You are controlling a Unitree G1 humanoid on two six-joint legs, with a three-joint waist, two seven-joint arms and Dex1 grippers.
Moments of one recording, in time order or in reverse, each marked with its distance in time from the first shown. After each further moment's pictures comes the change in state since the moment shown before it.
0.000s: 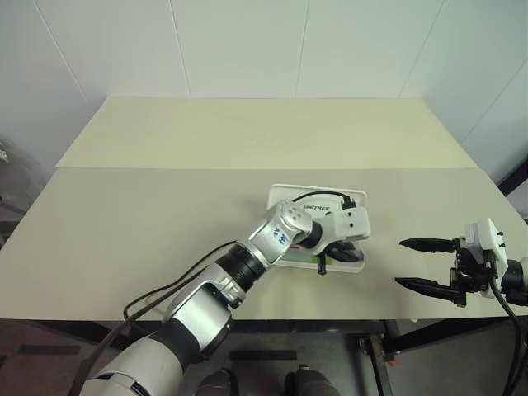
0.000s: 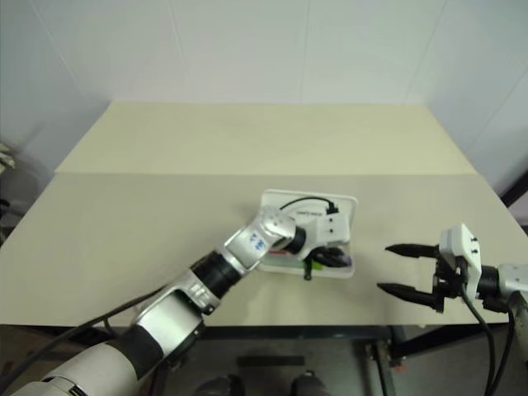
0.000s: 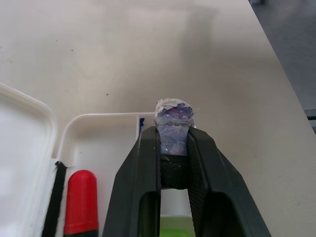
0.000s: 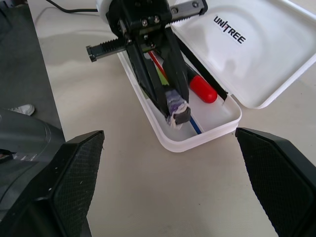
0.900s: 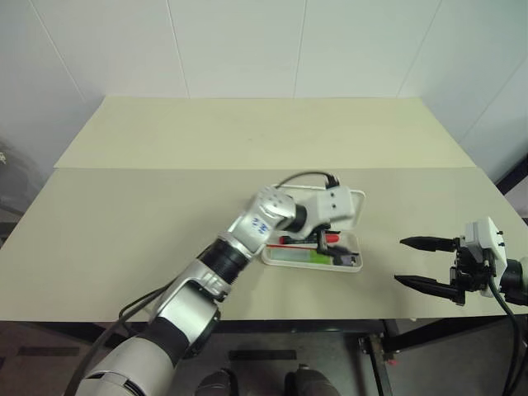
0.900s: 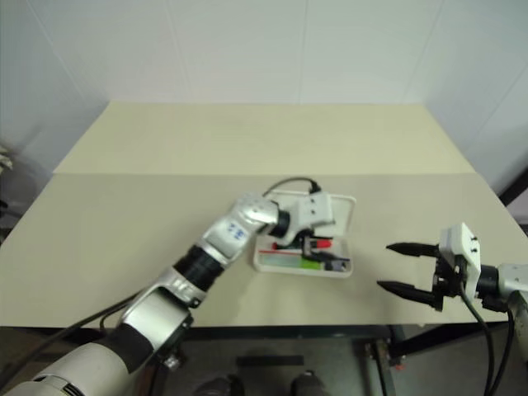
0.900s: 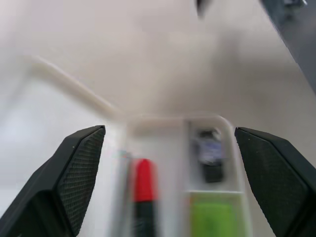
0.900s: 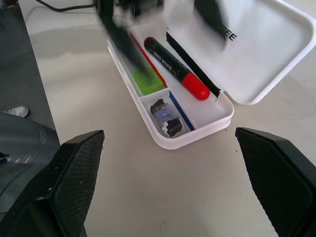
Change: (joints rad) left arm 0.046 0.133 0.147 -0.173 -0.053 -0.137 -0.007; right arm -0.001 0.002 0.000 -0.001 0.002 0.003 -0.020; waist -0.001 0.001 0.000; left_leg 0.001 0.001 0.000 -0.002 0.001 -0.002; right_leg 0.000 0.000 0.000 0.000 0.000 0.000
